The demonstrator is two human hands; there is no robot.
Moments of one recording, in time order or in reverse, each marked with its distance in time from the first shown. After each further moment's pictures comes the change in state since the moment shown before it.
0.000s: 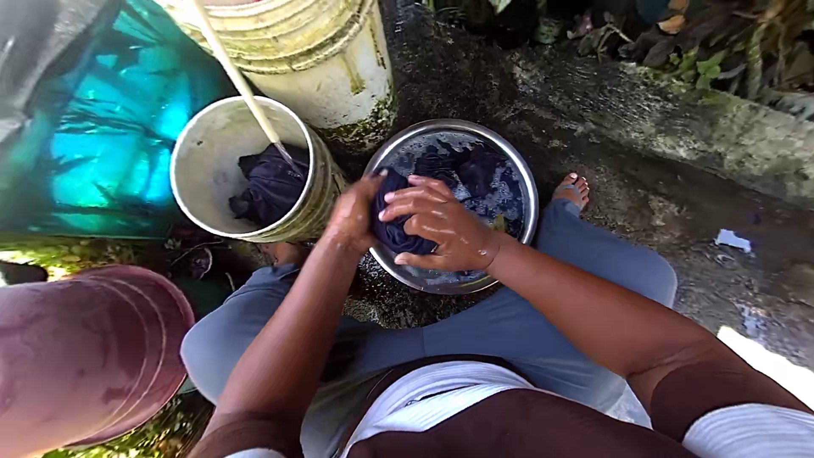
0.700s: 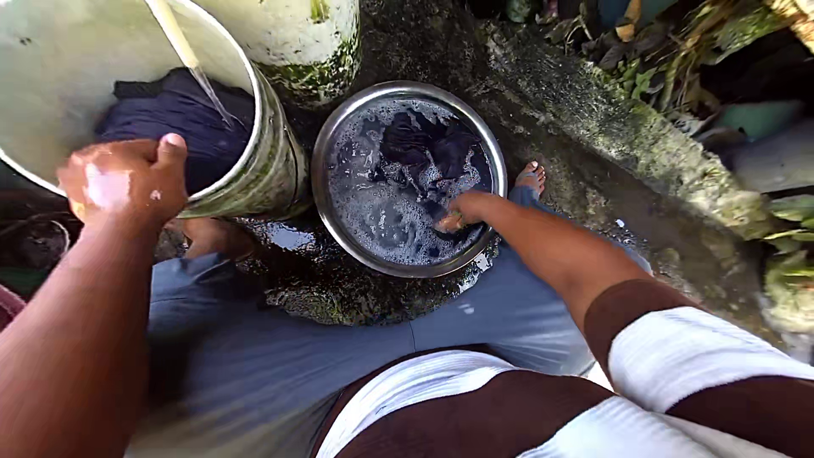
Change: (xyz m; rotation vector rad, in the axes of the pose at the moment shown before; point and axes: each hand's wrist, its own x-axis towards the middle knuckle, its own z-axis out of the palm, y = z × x) left_hand 0.069 -0.017 -0.306 1.452 0.502 0.087; right_hand -0.138 0.161 0.013 -0.307 -1.353 1.085
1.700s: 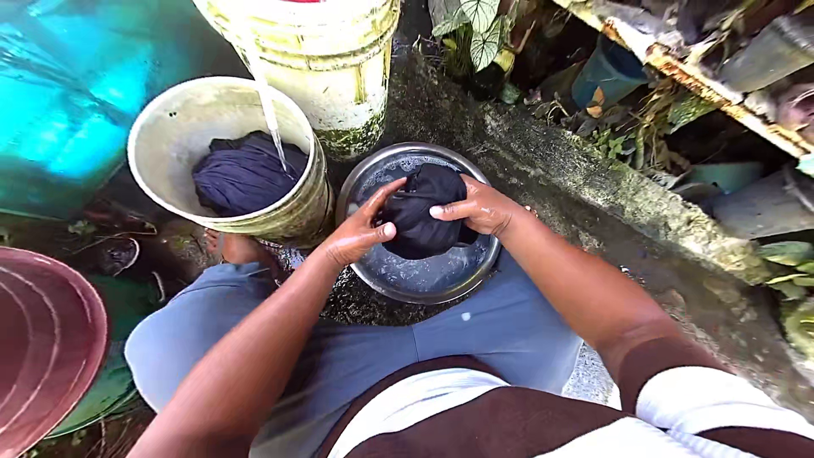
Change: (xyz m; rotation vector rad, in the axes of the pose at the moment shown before) left_hand -0.141 0.228 -0.004 -1.131 -0.529 0.673; right_hand -0.181 -0.111 -0.097 1.323 0.404 -0.890
